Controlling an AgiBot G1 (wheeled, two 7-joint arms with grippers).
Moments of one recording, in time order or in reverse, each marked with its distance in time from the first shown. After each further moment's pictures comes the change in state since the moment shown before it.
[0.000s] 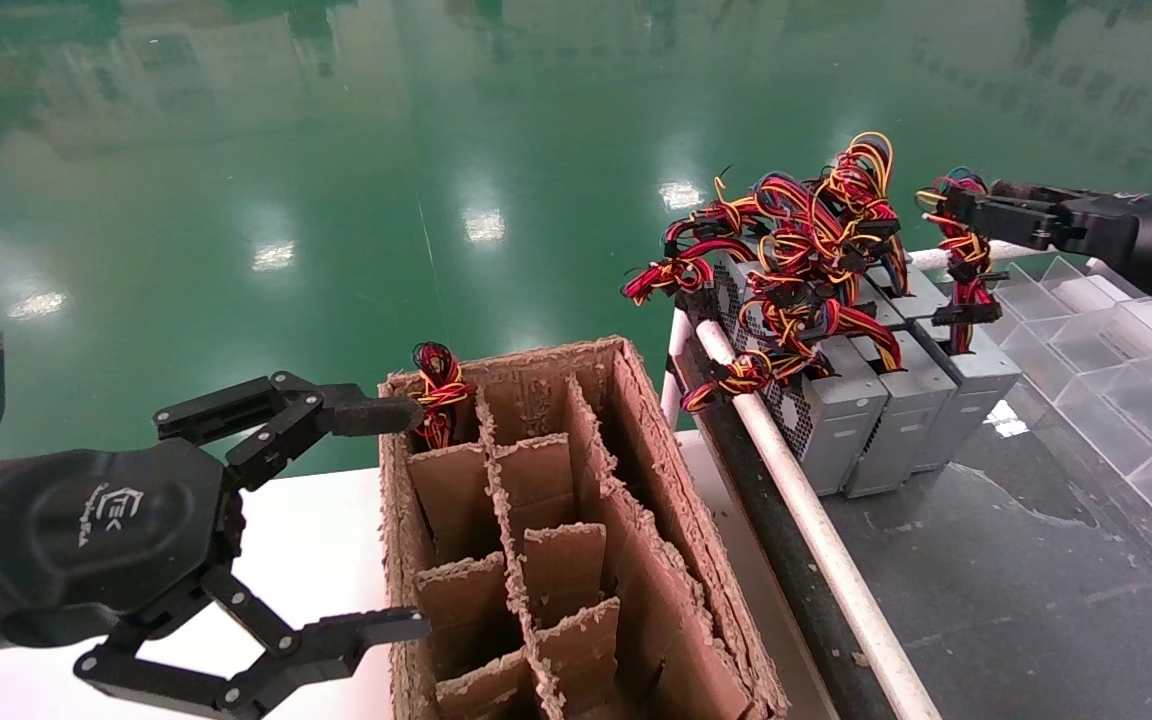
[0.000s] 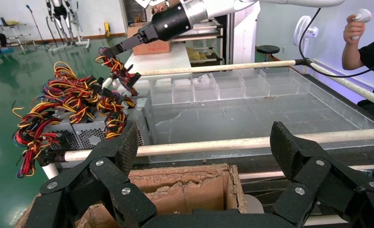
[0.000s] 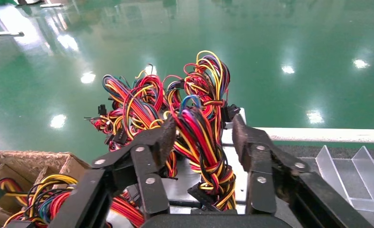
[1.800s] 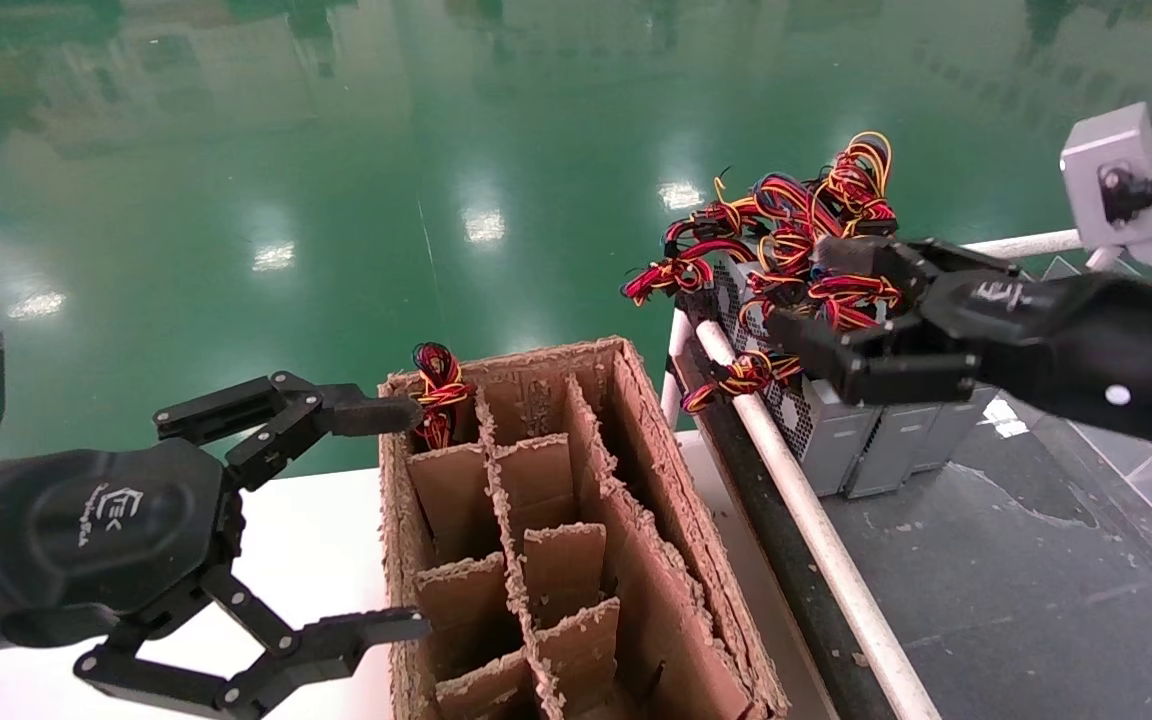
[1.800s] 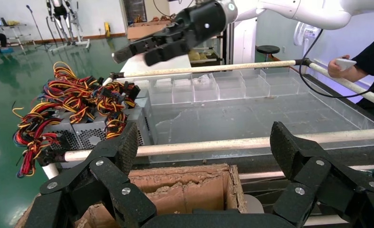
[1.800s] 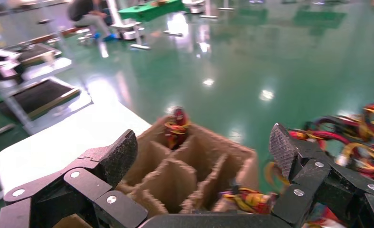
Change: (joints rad) left arm 0.000 0.000 0.000 0.000 0.000 0.000 0.000; right arm -0.379 -0.030 0.561 0.172 0.139 -0.524 -0.320
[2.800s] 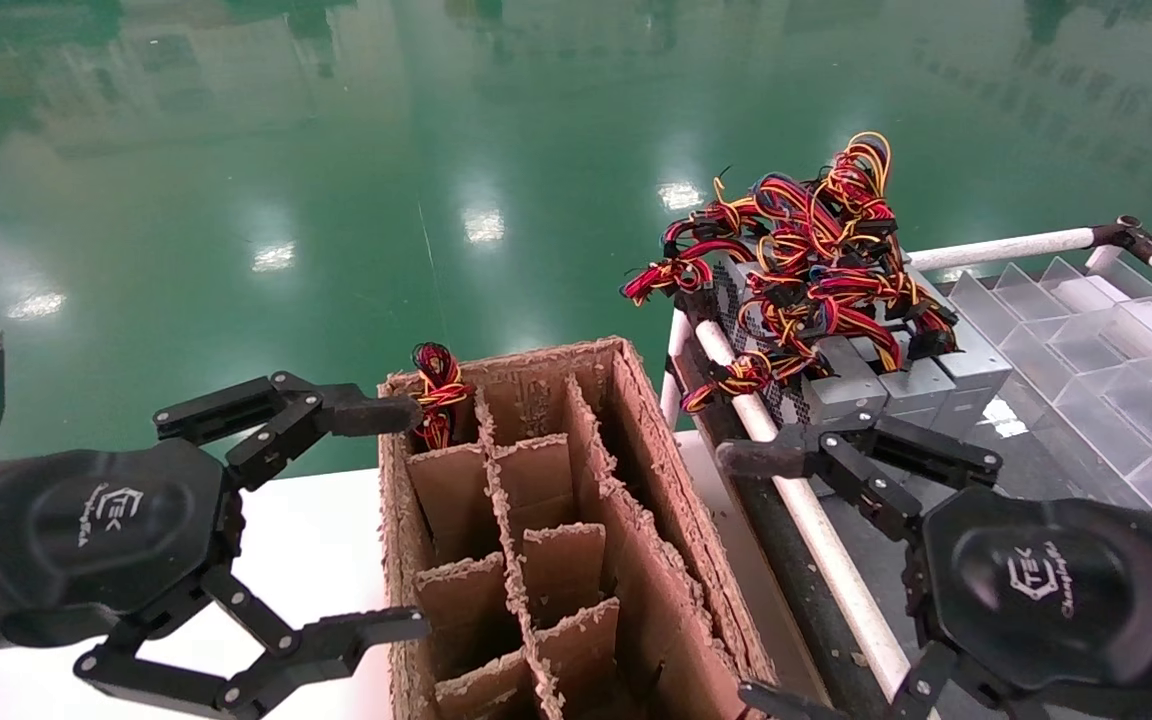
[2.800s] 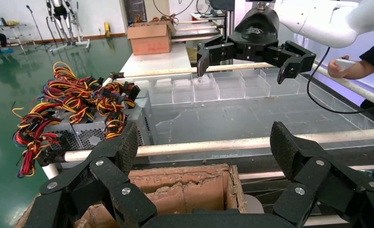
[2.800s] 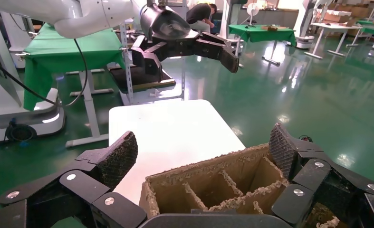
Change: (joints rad) left arm 0.000 0.000 0.000 0.000 0.000 0.000 0.000; right arm -0.261 -0.064 0.351 0.073 0.033 -0.444 -0.238
